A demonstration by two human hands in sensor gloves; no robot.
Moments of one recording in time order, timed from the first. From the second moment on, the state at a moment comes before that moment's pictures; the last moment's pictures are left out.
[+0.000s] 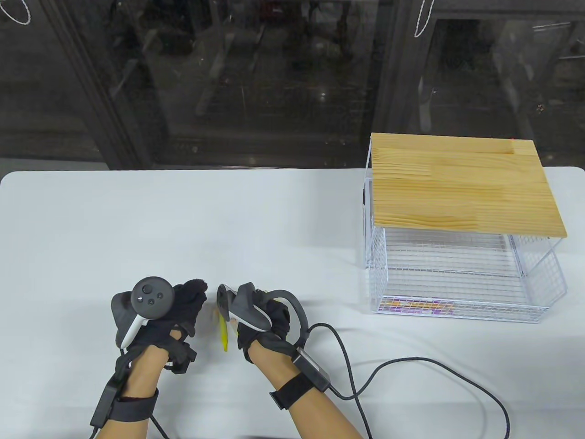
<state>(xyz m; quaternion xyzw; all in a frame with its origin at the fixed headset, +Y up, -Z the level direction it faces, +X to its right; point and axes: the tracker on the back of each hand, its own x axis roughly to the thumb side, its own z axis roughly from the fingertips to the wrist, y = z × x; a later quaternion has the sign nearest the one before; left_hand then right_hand) -0.292 -0.690 -0.337 0.03 -0.02 0.24 0.97 -0.111 -0.731 -0.355 -0.07 -0.05 -0.99 0.06</state>
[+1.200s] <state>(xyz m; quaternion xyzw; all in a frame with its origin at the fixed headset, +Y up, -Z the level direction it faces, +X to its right) -0.294 -0.690 -0.338 0.03 -0.02 0.24 0.97 -0.100 -0.698 -0.330 -0.09 -0.08 -0.99 0.11</state>
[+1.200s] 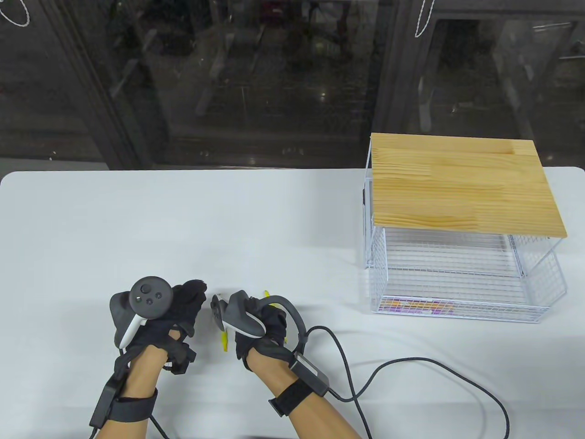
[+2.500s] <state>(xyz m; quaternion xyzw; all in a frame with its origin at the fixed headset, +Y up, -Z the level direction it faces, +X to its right) -0.290 -0.691 -0.337 0.02 -0.02 0.22 0.98 0.031 -0.676 -0.317 -0.06 0.03 -0.99 -0.12</state>
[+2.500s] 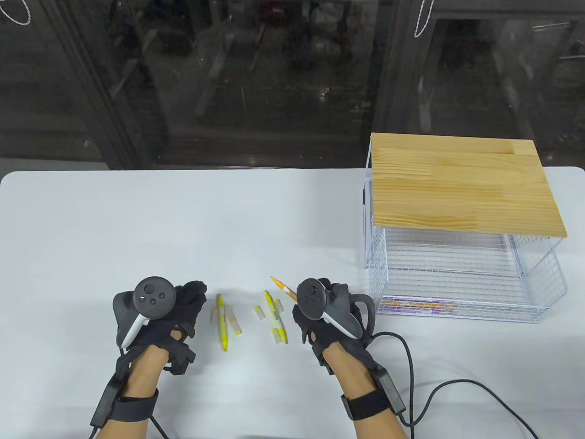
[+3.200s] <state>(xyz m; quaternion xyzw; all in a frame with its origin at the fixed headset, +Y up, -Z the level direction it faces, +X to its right) -0.268 -0.717 -0.354 -0.02 0.02 0.10 0.99 0.033 -0.696 -0.321 -0.09 0.09 -0.98 -0.12</state>
